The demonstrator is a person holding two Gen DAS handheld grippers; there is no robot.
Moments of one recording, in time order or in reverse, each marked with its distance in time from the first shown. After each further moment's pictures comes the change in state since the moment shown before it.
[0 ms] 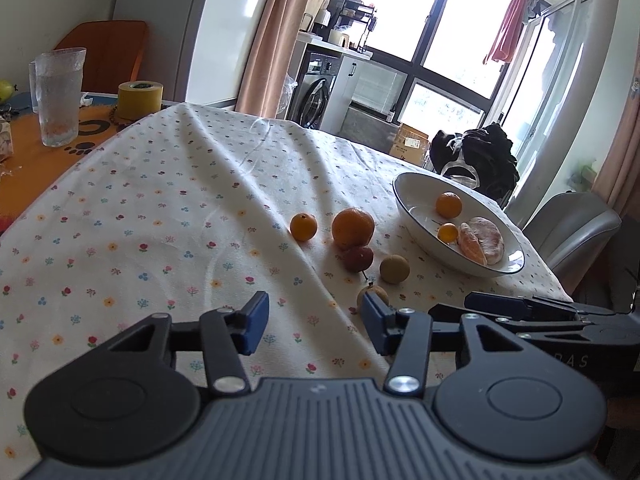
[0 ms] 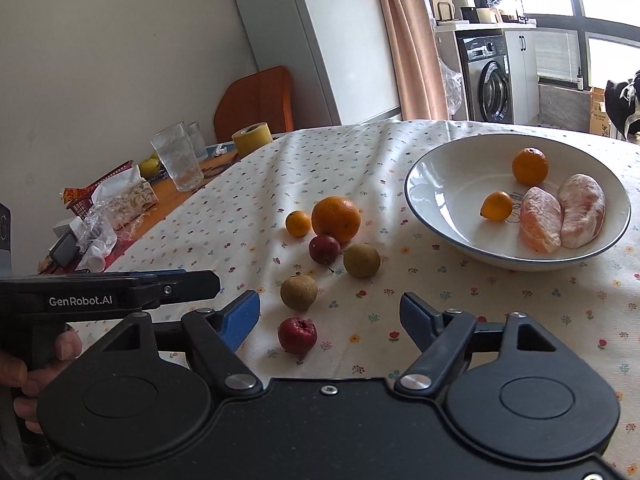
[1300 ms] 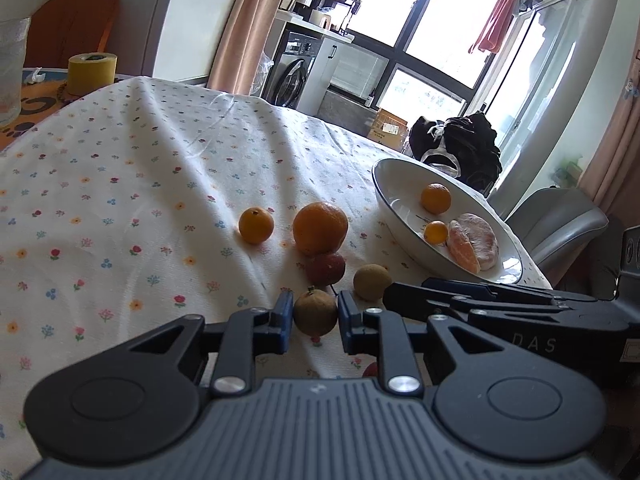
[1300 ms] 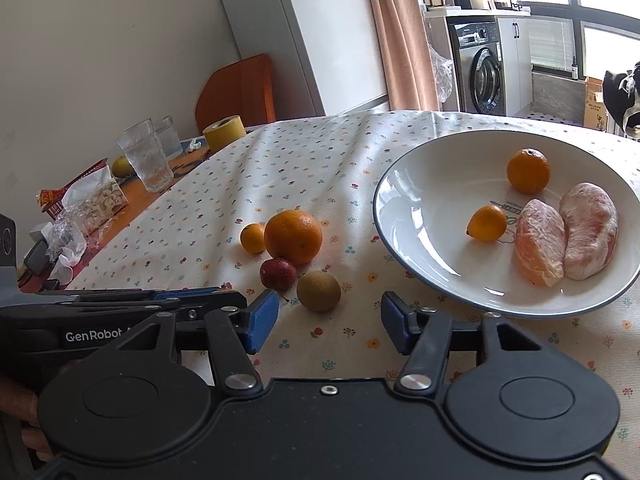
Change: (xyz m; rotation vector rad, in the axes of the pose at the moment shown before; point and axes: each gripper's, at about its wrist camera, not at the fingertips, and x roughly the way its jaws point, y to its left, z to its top) left arm 0.060 -0.008 0.011 -0.026 0.051 -0.076; right arm 0.041 -0.023 0.024 0.009 0.045 -0.028
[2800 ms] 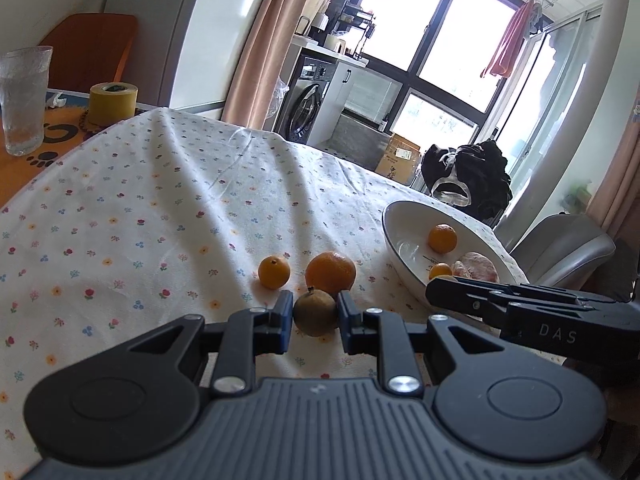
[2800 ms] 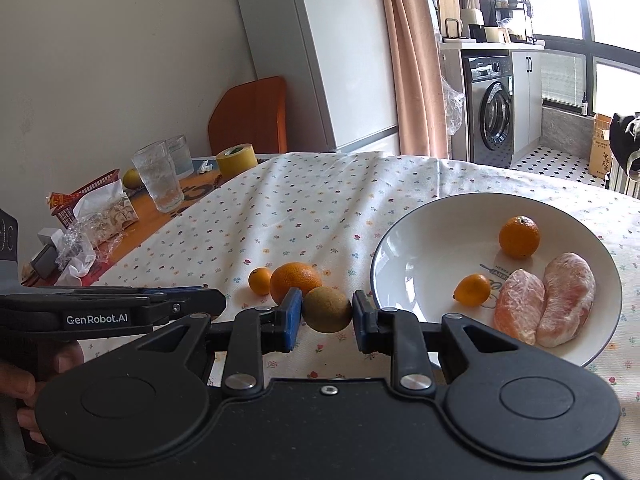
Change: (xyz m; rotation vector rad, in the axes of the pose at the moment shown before) left arm -0.021 -0.003 0.022 -0.015 -0.066 0.029; right arm -0.027 -0.003 0.028 -0.072 -0.066 0.008
